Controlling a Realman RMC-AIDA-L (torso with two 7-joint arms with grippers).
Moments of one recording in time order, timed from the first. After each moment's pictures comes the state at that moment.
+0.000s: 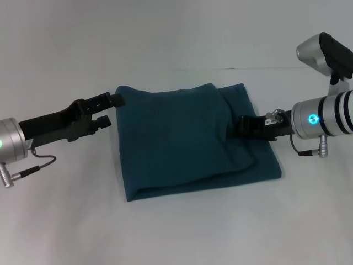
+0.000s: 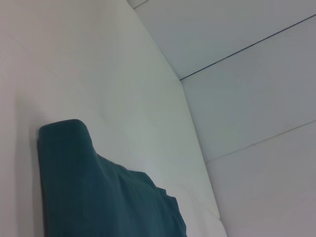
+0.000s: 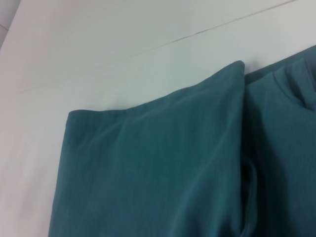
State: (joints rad) left arm -0.53 -2.10 0.61 0.68 1.93 1.35 -2.36; right arm 0.88 2.05 -0.86 -0.41 -2.29 -0.96 2.52
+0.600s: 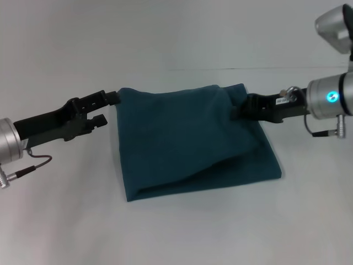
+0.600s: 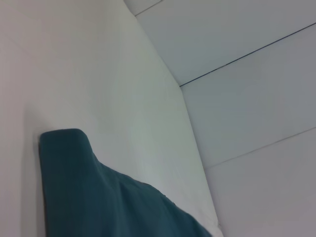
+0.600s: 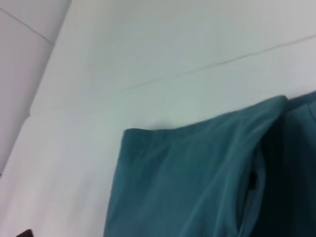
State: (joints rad) left arm -0.53 -2.10 0.58 0.68 1.93 1.36 -2.36; right arm 0.85 2.03 -0.82 -0.58 -2.27 -1.16 2.56
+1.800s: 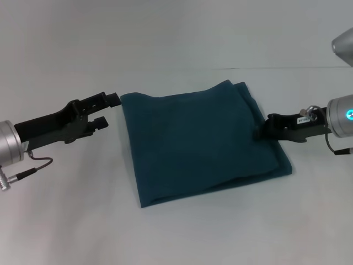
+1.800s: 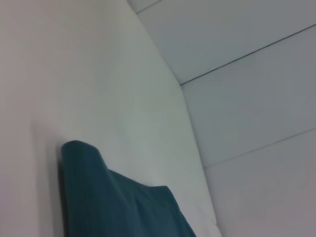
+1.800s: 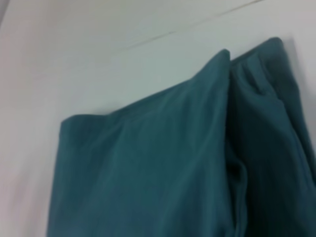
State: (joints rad) left arm -0.52 -2.10 0.58 0.68 1.93 1.37 -2.37; right arm 0.79 2.02 -0.83 -0.61 -2.36 -1.17 2.62
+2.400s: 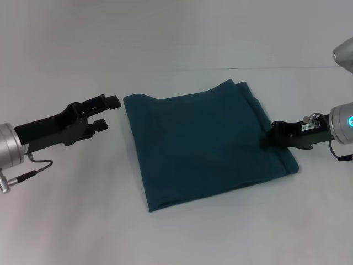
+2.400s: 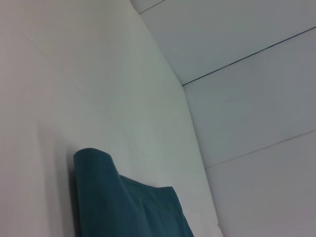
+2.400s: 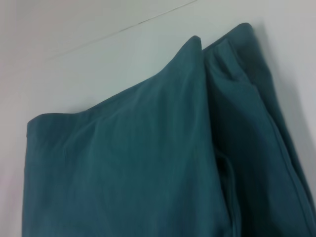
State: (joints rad) left arm -0.51 -2.10 0.58 0.68 1.93 1.36 -2.36; right arm 0.79 2.01 -0.83 -0.55 -2.40 -1.13 2.63
